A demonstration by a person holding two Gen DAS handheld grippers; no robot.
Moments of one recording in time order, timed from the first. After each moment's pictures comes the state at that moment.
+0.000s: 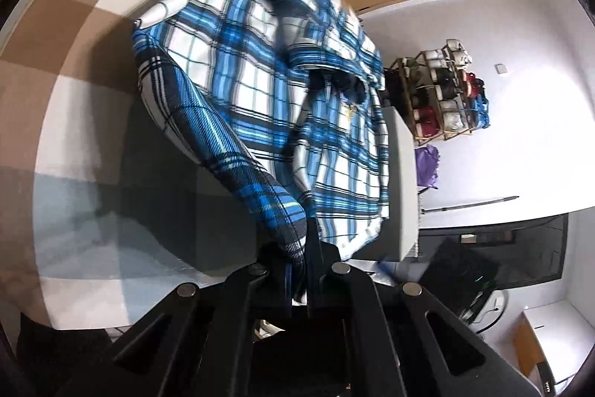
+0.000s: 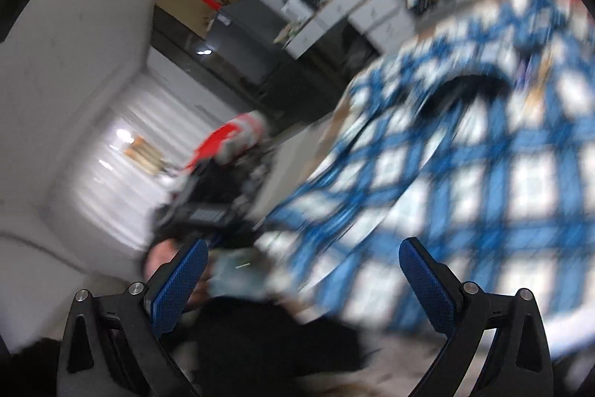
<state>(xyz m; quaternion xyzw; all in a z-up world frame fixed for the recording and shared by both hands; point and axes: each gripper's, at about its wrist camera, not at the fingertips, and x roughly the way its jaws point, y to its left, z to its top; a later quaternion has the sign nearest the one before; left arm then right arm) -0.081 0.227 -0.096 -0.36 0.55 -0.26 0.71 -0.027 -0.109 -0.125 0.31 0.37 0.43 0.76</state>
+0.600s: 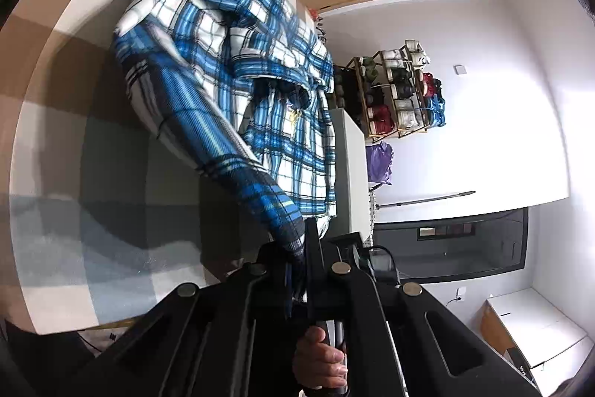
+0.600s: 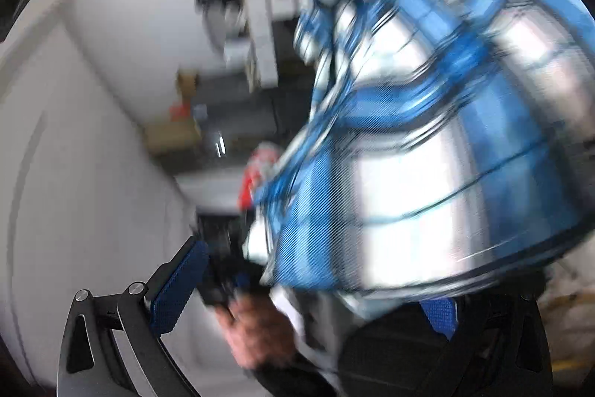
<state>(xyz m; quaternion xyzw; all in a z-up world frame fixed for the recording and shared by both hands) -0.071 0.233 -0.071 -0.40 0.52 -0.33 0.68 -0.002 -0.086 -0.239 0.67 0.37 0.32 0.55</state>
